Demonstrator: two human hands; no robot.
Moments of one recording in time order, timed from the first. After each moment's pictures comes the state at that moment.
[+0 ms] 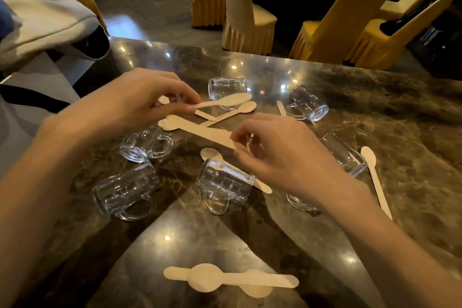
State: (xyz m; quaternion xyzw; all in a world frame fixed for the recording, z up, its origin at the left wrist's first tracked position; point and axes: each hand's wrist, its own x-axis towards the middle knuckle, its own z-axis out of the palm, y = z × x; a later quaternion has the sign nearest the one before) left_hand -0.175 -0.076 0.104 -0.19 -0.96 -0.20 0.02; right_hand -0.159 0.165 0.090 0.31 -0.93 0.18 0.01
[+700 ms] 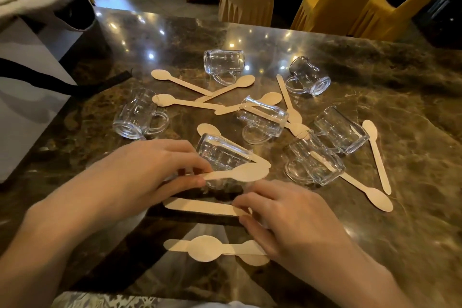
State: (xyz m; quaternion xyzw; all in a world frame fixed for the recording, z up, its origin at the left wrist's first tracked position) left_hand -0.086 -0.040 0.060 -0.26 -0.94 -0.19 -0.10; right_hand -0.072 0.191 0.050 0.35 -0.92 0.14 -0.10
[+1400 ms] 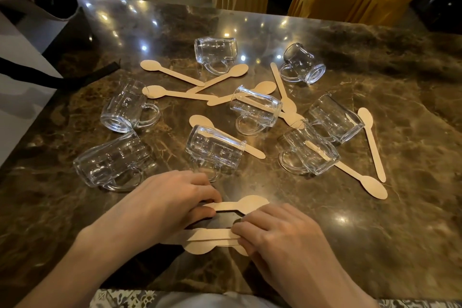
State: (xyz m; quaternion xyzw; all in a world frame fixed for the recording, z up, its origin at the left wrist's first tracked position) left_hand -0.065 -0.007 0.004 -0.28 -0.94 -0.15 -0.12; right_hand -0.037 0.205 0.016 0.37 -0.92 0.07 -0.07
